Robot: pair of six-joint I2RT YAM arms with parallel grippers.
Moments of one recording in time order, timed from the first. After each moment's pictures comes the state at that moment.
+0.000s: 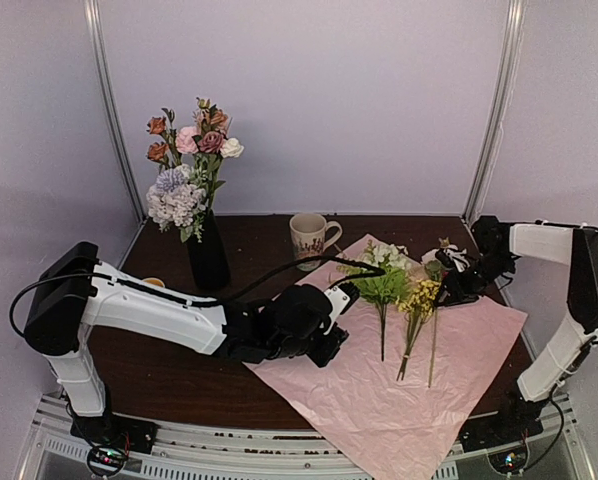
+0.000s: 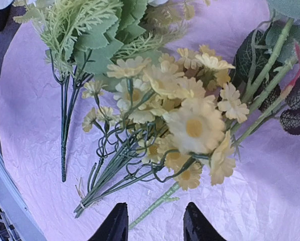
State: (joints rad) left arm -1.26 1.83 1.16 0.05 -0.30 -0.21; right arm 0.01 1.62 1.05 -0.81 -0.49 -0.21
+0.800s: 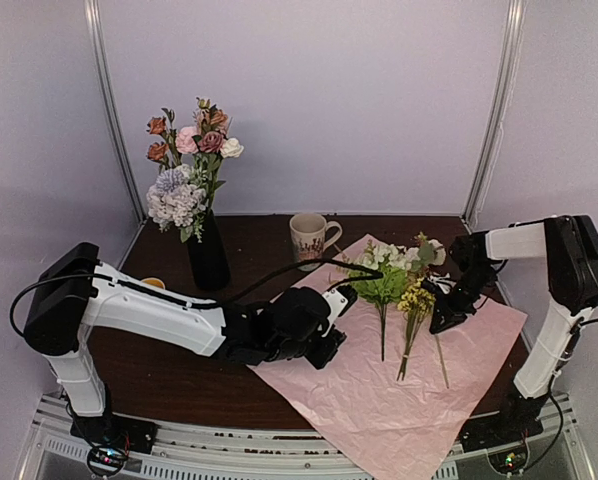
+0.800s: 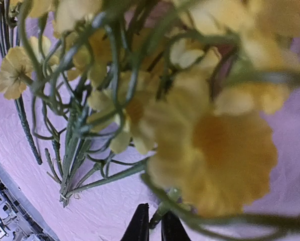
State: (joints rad) left arm -1.26 1.83 1.14 0.06 -0.30 -0.21; right arm 0.11 1.78 1.05 -0.92 -0.41 -0.20
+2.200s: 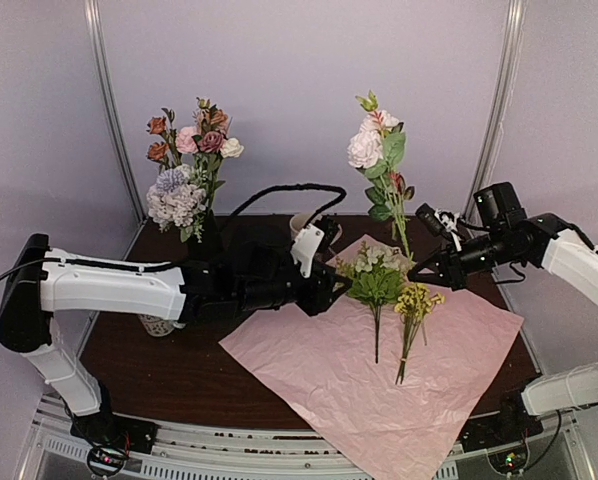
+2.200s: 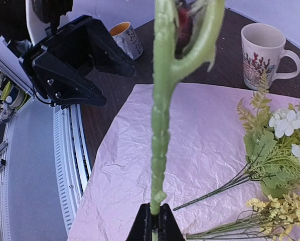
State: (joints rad) left arm -1.13 1.65 1.16 0.15 -0.08 -0.23; right arm 0.32 1.16 1.05 -0.75 -0.80 -0.31
